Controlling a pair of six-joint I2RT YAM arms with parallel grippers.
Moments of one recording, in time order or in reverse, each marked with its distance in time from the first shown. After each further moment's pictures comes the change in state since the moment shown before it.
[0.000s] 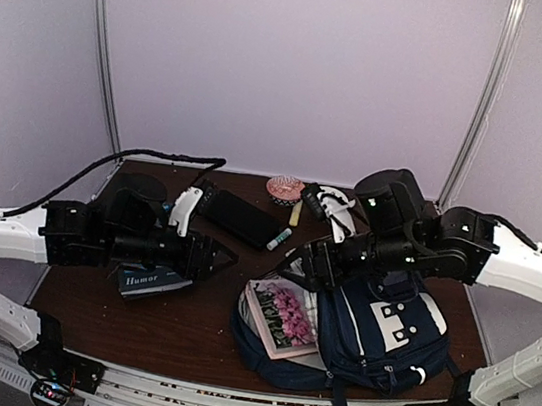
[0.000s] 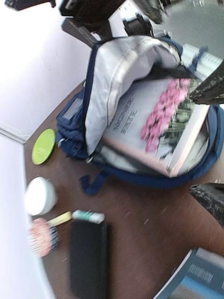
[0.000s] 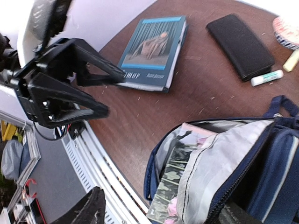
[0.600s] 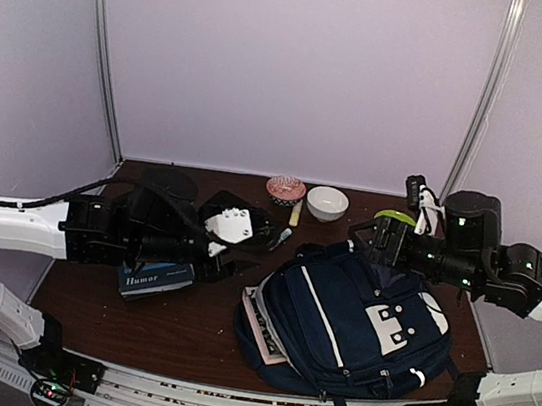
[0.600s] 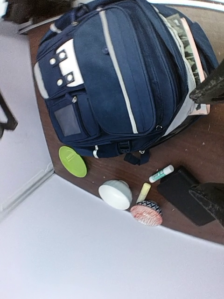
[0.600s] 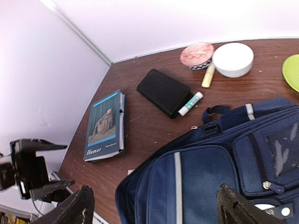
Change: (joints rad) left arm -0.103 0.136 0.168 0.003 -0.140 0.965; right arm -0.133 -0.390 -0.296 0.140 0.296 0.269
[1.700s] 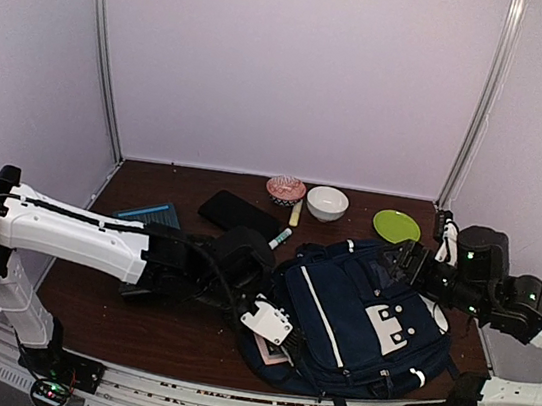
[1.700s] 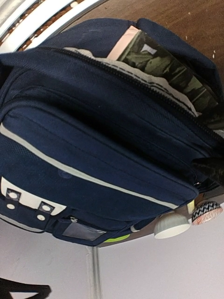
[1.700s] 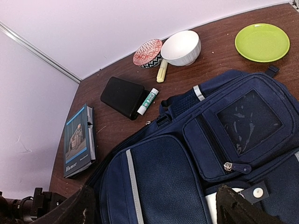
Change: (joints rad) left arm -0.110 0.363 0.148 -0.152 0.068 0.668; right arm -0.106 -0.202 -0.239 -0.026 0.077 0.138
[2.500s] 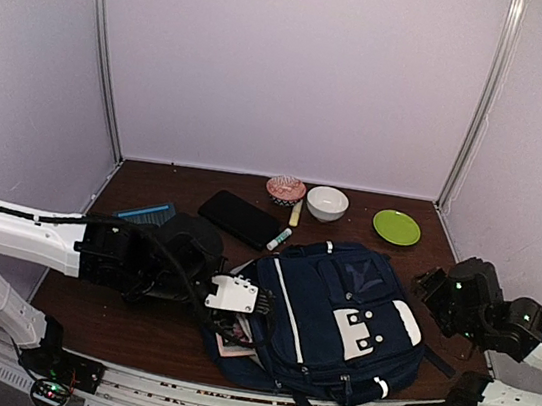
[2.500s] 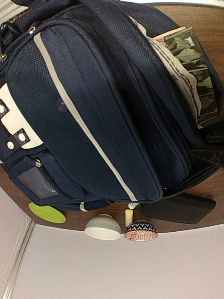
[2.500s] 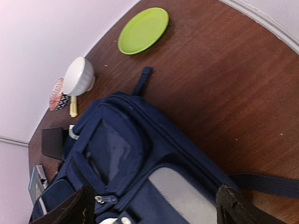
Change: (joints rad) left arm -0.001 -0.279 -0.158 -0.063 -0.153 -0.388; right arm -0.095 -0.116 -0.171 -0.201 0.221 0.372
